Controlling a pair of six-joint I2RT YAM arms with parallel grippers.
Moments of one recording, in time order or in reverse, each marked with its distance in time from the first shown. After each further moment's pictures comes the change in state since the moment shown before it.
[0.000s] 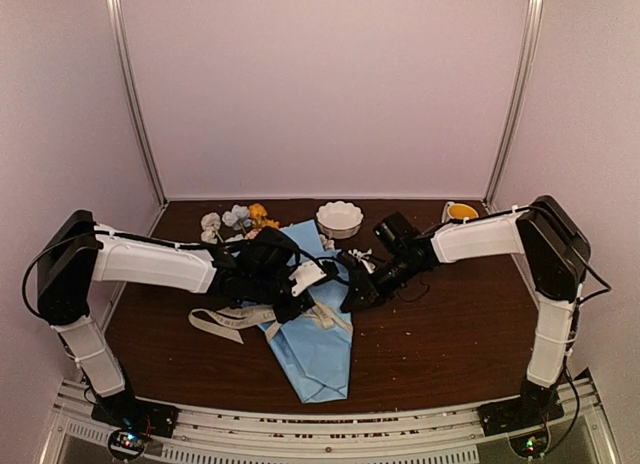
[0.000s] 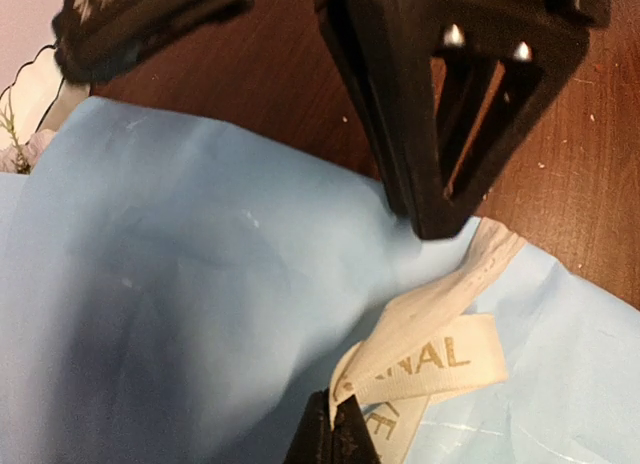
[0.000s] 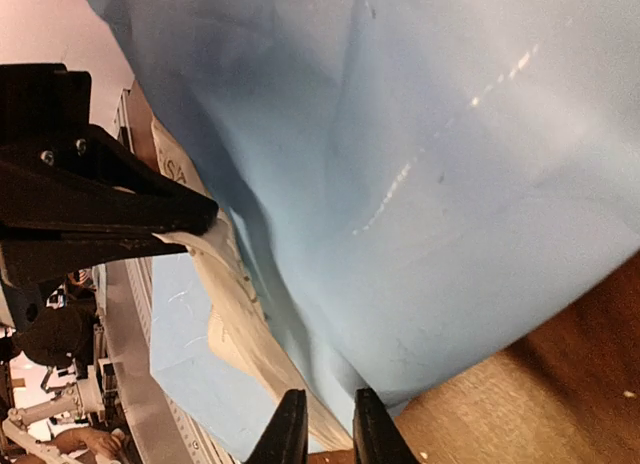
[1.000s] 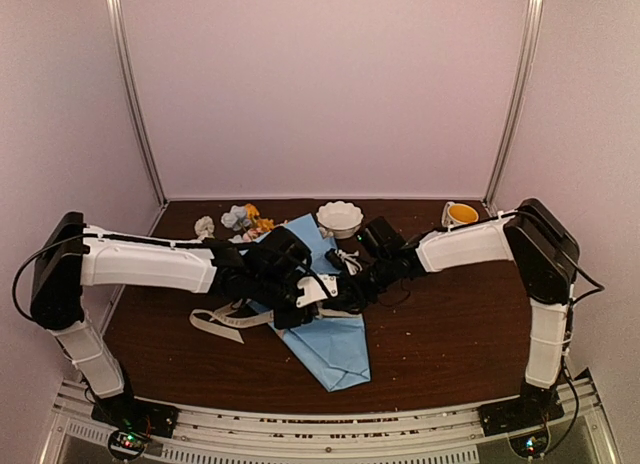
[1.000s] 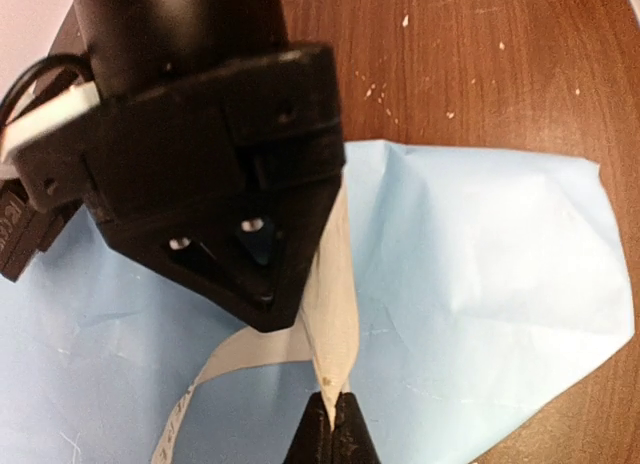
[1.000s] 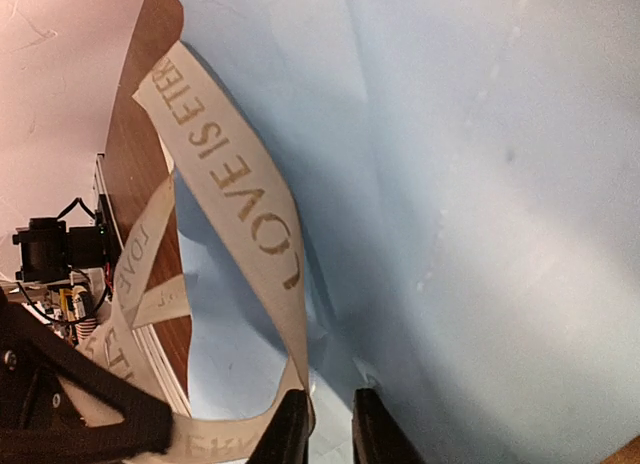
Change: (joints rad) left arm -0.084 -0.007 0.084 -0.188 -0.046 0.220; right arm 0.079 0.029 -0.005 0.189 0.170 0.292
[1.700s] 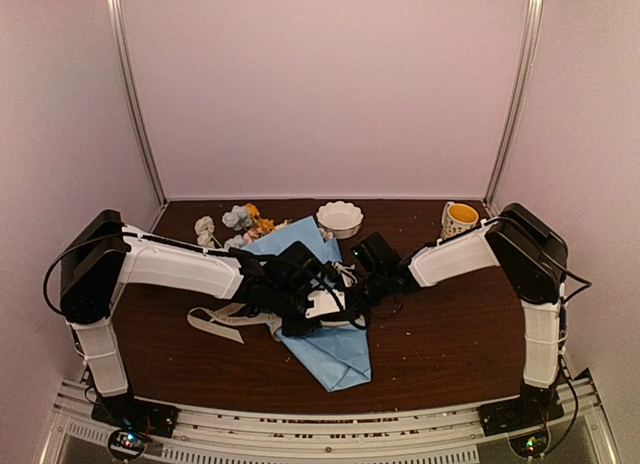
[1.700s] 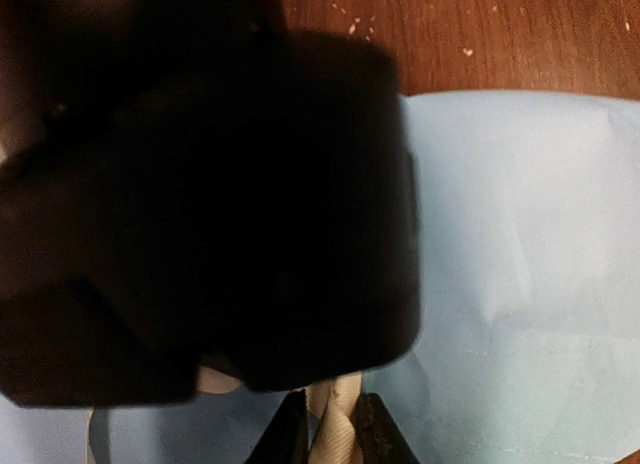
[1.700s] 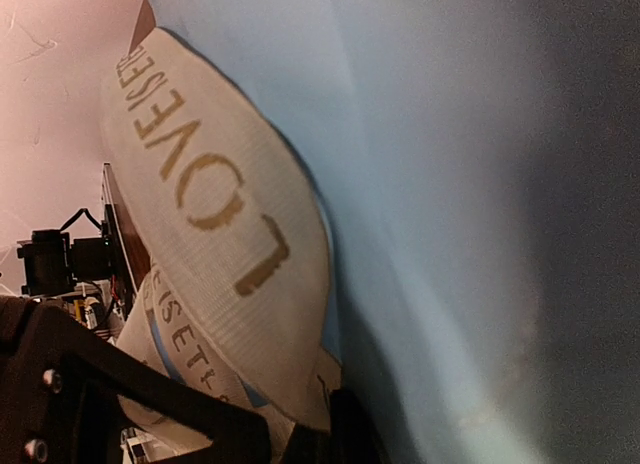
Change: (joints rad) left arm 0.000 0.132 0.035 0.044 0.005 0.053; right arm 0.027 0.064 -0.049 0.169 -0.018 0.100
